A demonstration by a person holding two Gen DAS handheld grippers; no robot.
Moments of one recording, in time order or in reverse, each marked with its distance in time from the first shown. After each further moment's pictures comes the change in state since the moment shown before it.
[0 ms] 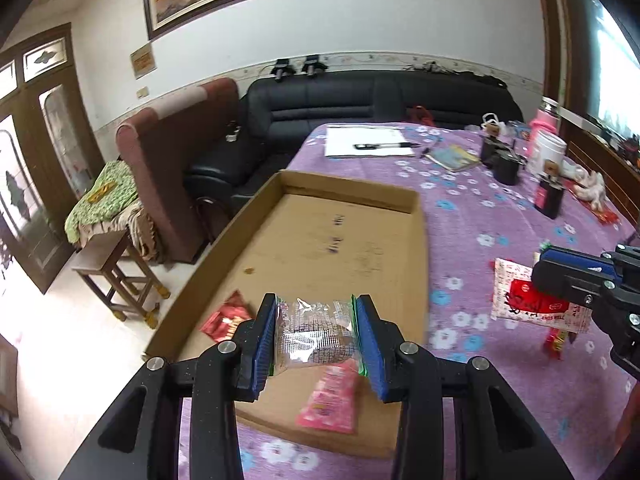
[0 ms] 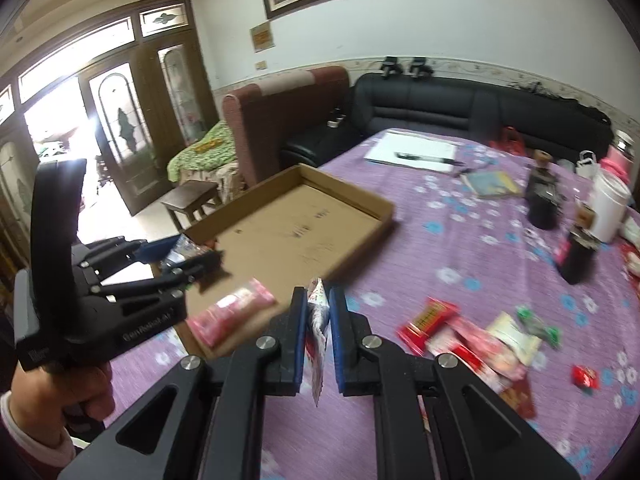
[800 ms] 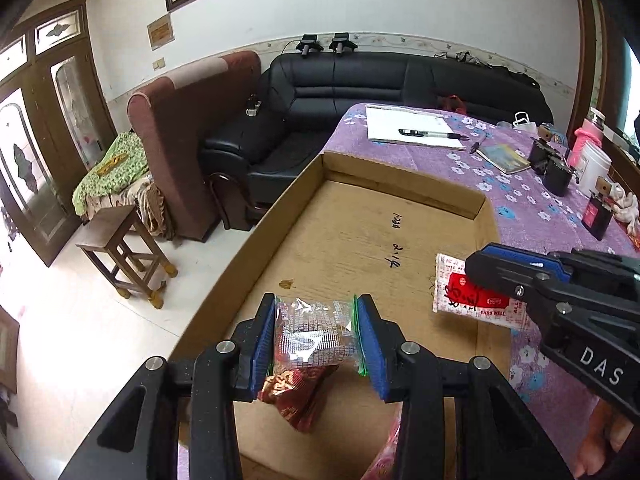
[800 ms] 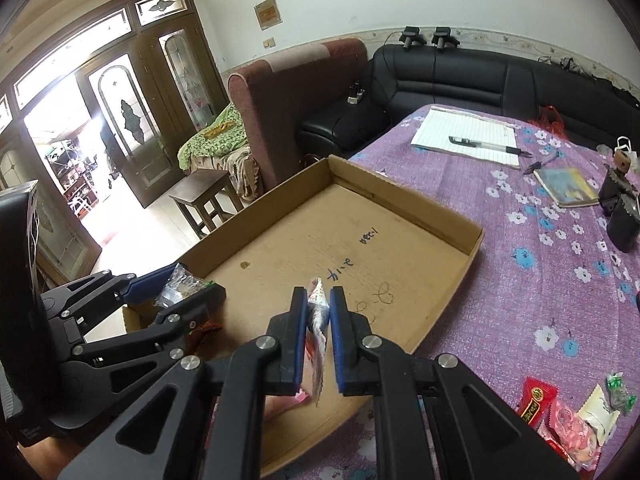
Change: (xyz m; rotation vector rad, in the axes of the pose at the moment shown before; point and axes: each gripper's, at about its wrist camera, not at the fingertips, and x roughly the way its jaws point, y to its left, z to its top) left arm 0.064 0.037 0.017 -0.068 0.080 0.031; right arm 0.122 0.019 0.050 0.044 0.095 0.071
